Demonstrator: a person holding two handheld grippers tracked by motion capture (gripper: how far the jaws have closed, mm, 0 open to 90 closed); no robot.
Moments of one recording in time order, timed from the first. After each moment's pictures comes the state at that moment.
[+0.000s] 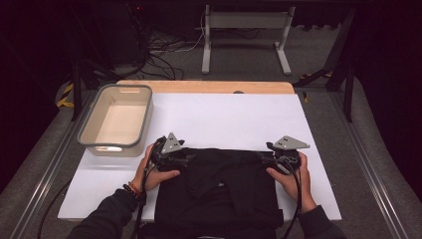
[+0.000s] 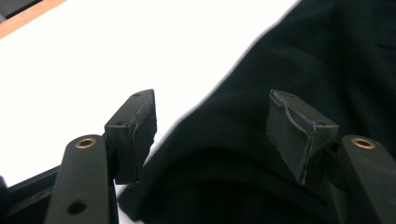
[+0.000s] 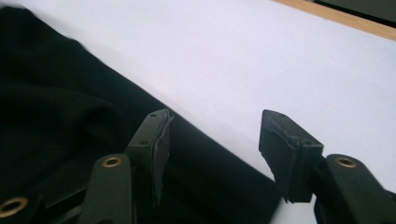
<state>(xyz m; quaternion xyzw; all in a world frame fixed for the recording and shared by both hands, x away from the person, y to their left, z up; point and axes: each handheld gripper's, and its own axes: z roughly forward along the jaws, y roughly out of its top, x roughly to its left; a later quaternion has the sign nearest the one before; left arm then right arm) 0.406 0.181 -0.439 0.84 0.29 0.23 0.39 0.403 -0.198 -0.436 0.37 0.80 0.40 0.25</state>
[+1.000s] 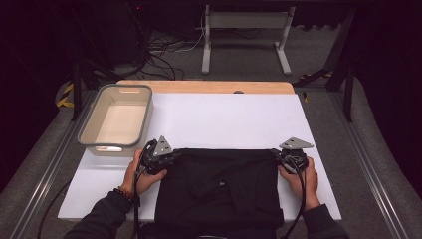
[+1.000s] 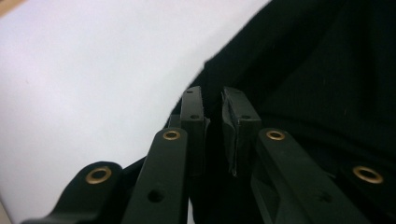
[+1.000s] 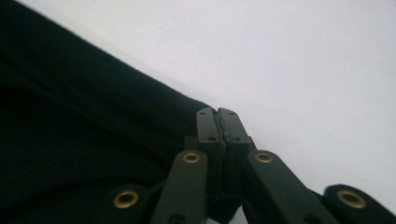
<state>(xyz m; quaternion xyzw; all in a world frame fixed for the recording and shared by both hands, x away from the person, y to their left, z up) 0.385 0.207 -0.439 0.86 0.30 0.21 0.35 0.407 -0.225 -0.448 0.41 0.80 0.35 0.26</state>
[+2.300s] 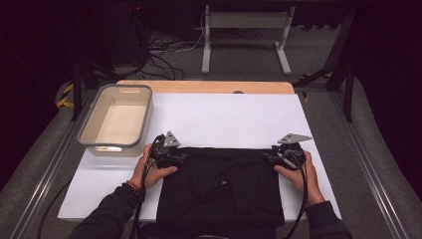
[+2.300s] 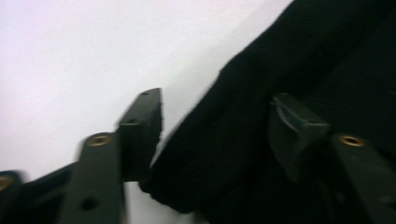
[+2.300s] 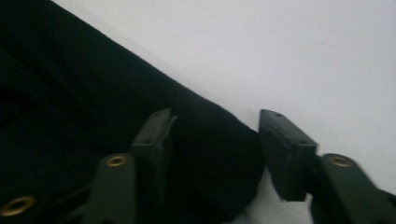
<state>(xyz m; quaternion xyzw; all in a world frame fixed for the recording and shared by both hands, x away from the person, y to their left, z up) 0.419 0.191 -0.456 0.86 0.33 0.17 0.34 0.429 -0.226 -0.455 0.39 0.82 0.37 0.17</state>
